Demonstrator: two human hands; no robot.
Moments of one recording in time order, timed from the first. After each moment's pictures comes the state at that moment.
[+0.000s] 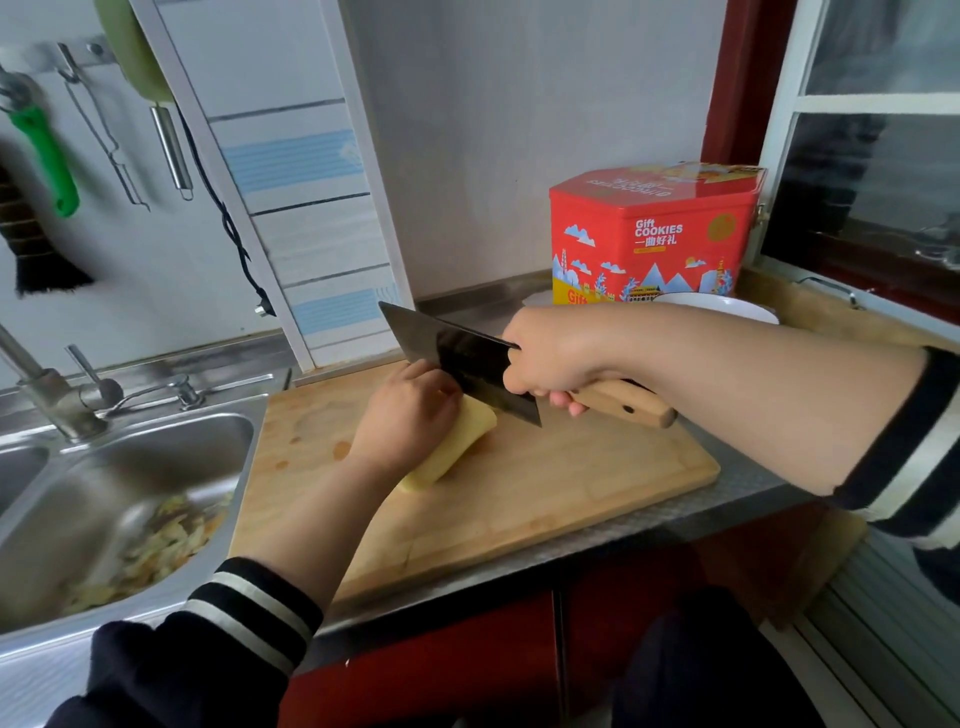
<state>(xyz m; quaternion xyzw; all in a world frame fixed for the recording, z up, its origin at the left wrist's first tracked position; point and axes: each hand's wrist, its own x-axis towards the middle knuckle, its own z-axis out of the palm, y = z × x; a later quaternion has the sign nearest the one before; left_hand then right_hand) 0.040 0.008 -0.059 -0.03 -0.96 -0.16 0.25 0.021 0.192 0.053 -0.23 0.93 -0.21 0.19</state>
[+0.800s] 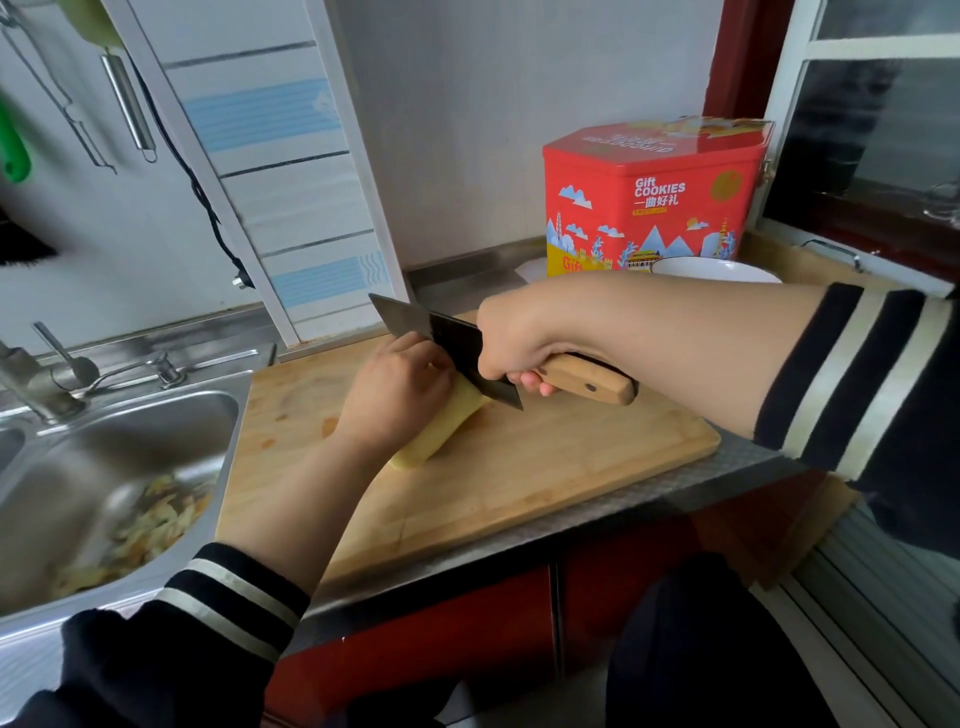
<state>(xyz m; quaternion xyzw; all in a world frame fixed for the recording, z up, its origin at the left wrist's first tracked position) 0.032 0.001 -0.069 -0.08 -0.94 -0.15 0.29 0.004 0.160 0.034 -0.21 0.93 -0.15 0.26</state>
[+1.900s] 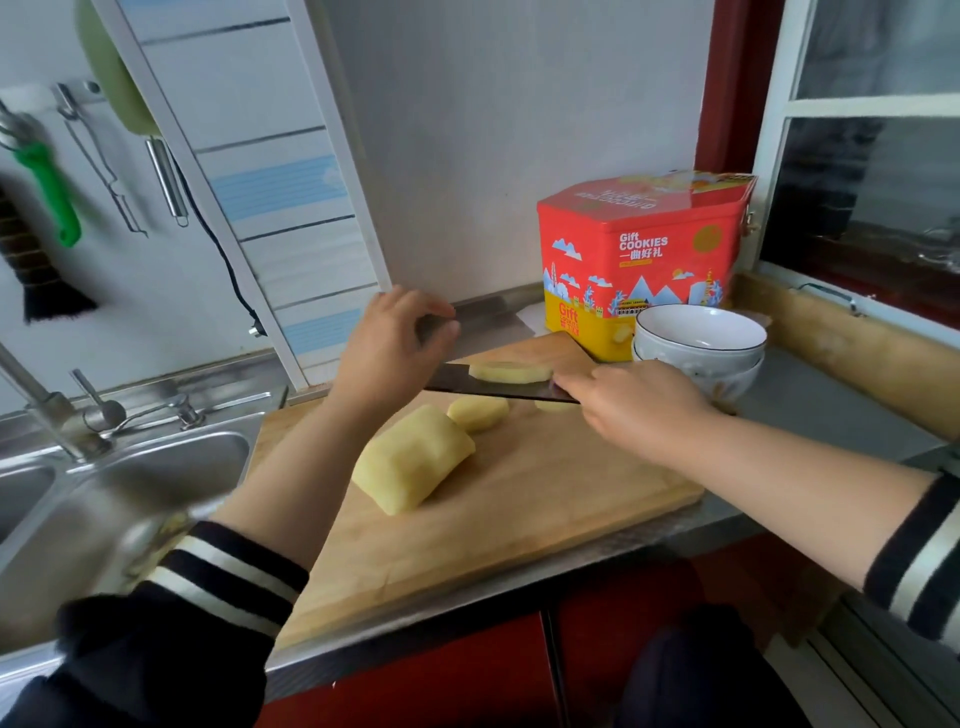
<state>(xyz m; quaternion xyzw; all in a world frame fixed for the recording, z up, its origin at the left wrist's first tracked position) 0.010 0.027 0.009 -0.06 -0.92 -0.19 0.34 -0.025 0.274 -0.037 -0.33 0.92 0.07 -0.20</state>
